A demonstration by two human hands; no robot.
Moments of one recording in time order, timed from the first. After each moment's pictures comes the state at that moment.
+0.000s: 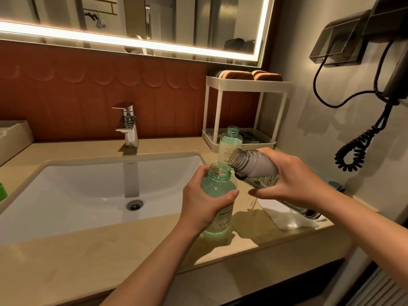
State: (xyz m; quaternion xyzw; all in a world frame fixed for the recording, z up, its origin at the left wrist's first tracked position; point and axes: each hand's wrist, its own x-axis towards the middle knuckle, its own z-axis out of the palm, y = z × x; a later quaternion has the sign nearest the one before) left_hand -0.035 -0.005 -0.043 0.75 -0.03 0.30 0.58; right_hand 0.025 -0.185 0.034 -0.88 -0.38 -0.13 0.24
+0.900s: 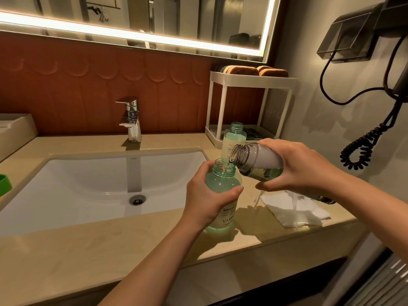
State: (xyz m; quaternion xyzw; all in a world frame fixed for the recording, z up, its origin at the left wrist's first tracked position) left_hand -0.035 -0.004 -0.044 0.75 -0.04 0.30 0.59; right_hand 0.025 -0.183 0.055 -0.90 -0.40 -0.12 0.13
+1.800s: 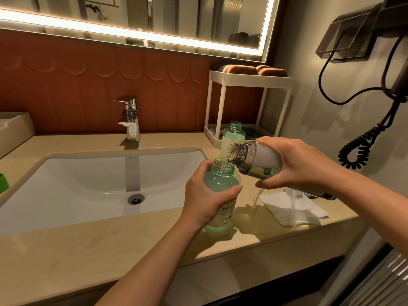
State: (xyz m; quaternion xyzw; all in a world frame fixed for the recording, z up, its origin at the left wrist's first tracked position) left_hand -0.033 -0.003 -0.046 0.75 -0.04 0.31 0.59; right_hand 0.023 -0.181 0.062 -0.91 -0.39 -0.11 0.11
